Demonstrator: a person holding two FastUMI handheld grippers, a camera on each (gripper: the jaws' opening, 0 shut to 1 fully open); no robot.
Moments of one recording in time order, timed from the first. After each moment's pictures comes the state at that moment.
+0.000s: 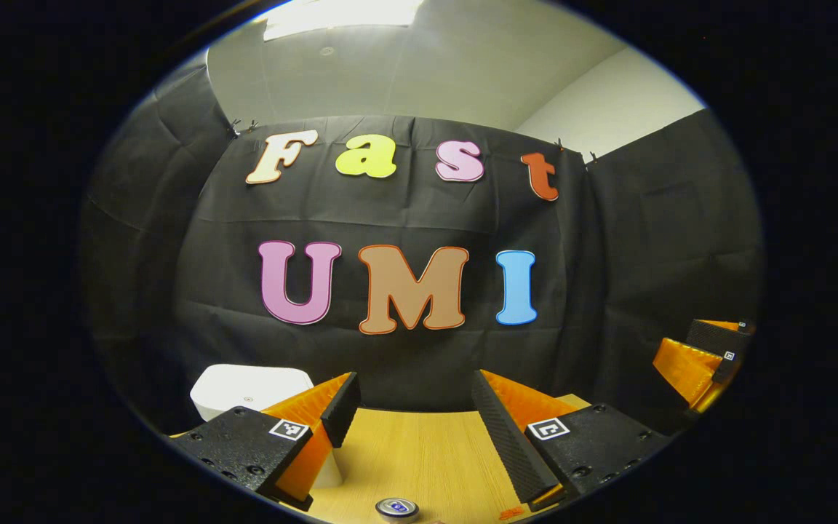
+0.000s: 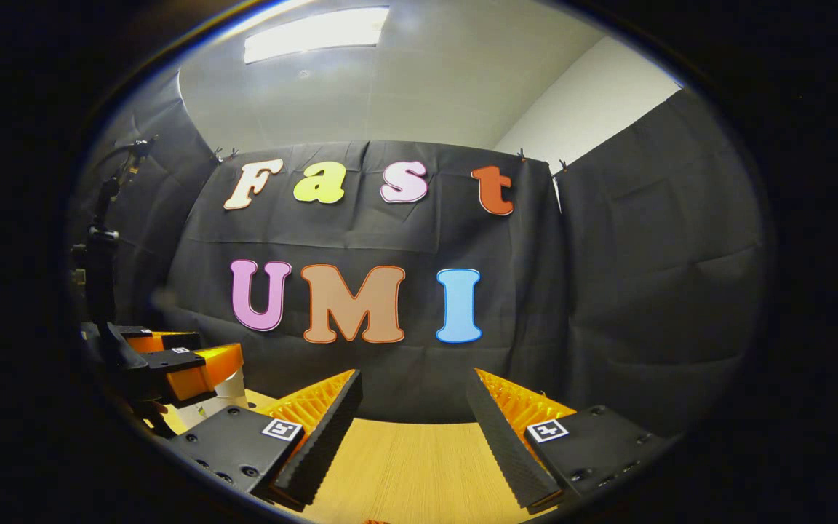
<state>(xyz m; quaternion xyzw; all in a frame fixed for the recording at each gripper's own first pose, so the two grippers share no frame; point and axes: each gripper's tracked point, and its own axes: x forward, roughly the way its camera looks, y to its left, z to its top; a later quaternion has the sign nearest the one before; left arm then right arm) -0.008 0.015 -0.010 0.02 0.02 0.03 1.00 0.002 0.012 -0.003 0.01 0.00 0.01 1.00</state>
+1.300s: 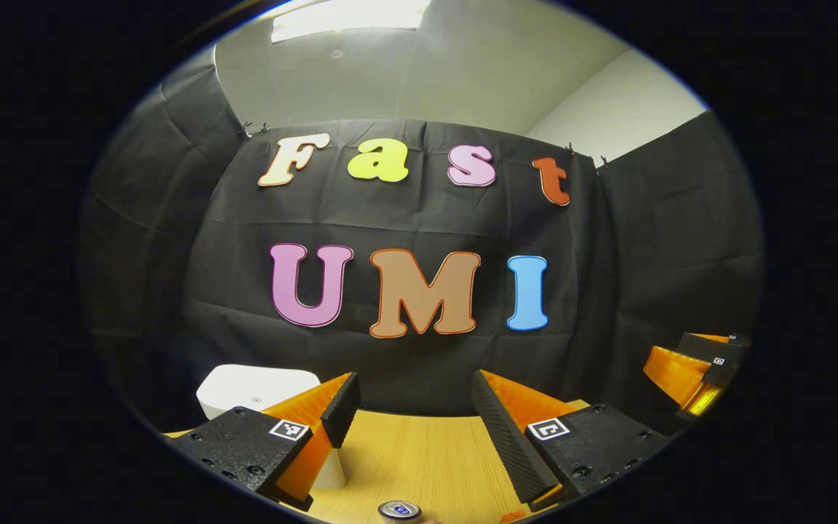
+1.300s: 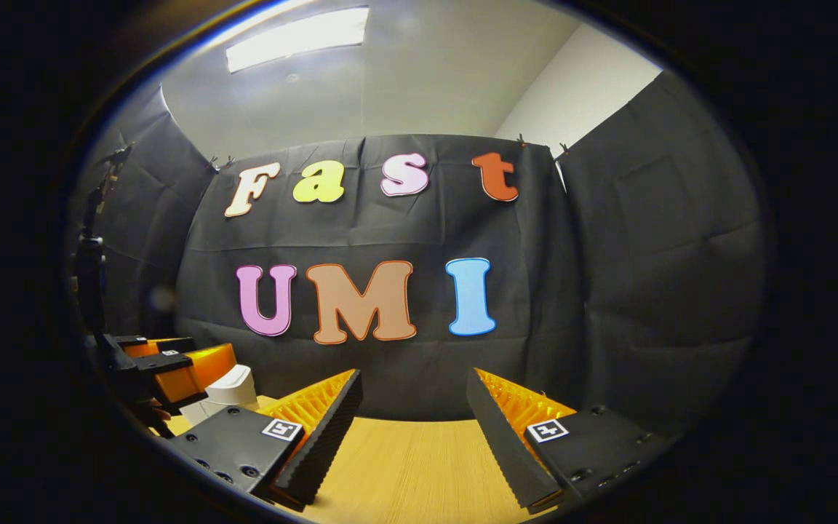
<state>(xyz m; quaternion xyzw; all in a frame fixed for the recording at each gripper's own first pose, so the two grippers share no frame) -0.008 0.026 -0.006 0.02 0.00 0.05 1.00 0.025 0.014 -0.014 0.04 0.01 0.03 1.00</state>
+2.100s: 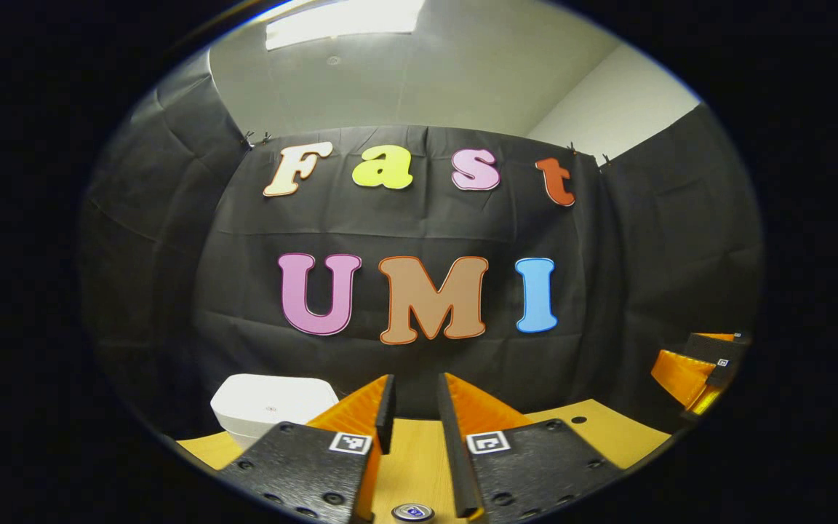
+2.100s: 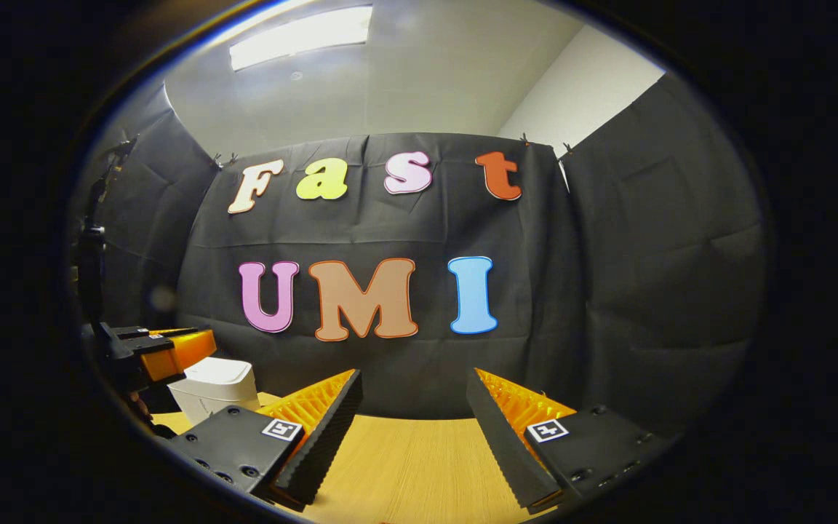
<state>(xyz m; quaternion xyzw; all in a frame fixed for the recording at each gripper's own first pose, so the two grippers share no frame) -0.012 0.040 0.001 0.03 0.00 0.07 1.00 0.024 0.015 -0.017 0.03 0.02 0.04 1.00</state>
